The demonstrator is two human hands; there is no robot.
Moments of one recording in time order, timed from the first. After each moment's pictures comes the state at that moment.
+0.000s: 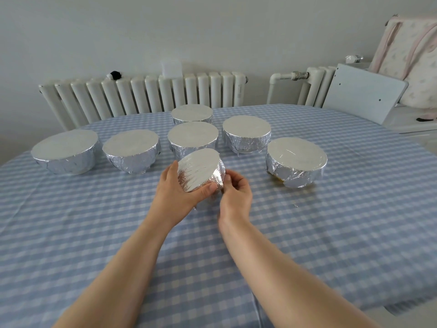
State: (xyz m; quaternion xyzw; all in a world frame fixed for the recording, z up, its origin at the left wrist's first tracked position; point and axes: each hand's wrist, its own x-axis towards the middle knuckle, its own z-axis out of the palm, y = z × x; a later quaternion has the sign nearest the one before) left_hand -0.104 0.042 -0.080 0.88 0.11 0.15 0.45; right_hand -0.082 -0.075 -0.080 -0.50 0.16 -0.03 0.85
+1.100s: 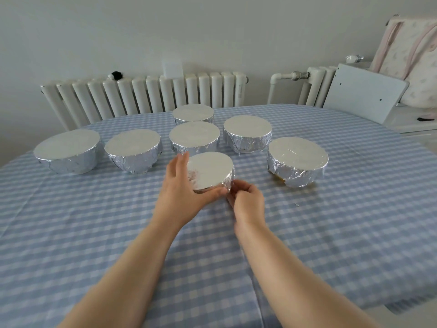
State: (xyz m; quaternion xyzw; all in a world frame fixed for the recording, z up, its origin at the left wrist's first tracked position) left_hand -0.114 0.027 -0.070 0.90 0.07 0.16 0.40; right_hand -0.089 -0.102 -0.077 -0.53 0.18 0.03 0.82
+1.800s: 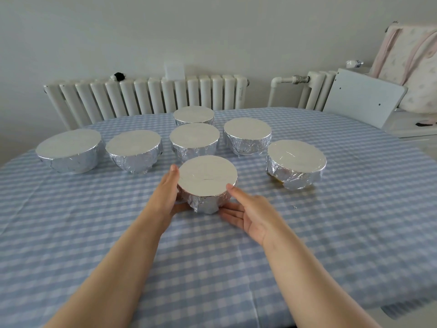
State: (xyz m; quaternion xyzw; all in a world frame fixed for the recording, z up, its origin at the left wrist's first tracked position) left_hand -0.103 0.047 -0.078 0.63 0.20 0.05 0.74; right_hand -0.098 -0.141 -0.065 -0.56 0.10 0.26 0.78
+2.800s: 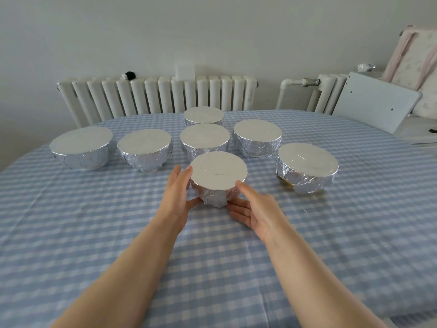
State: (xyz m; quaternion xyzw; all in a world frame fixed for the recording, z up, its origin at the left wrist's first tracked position) left_hand -0.098 0.047 -0.088 0.53 0.18 0.11 0.83; right_hand -0.090 -0.128 -0.064 -0.58 0.11 0.21 0.78
